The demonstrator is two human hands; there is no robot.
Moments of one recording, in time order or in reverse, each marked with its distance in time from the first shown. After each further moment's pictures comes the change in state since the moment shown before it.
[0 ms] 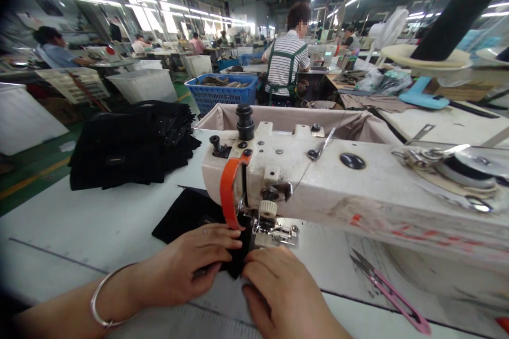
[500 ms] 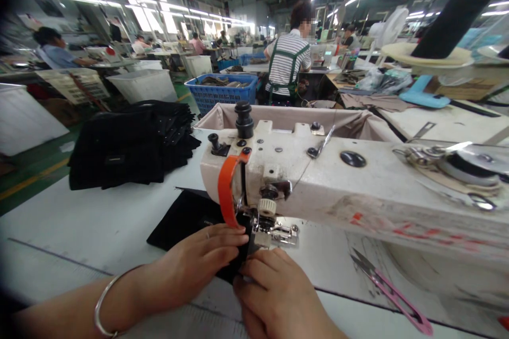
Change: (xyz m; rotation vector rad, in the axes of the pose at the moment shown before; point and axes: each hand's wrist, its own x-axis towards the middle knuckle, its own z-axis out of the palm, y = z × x) left_hand 0.006 0.005 0.003 0.137 -0.046 0.066; right_hand 0.004 0.000 0.005 -0.095 0.013 -0.208
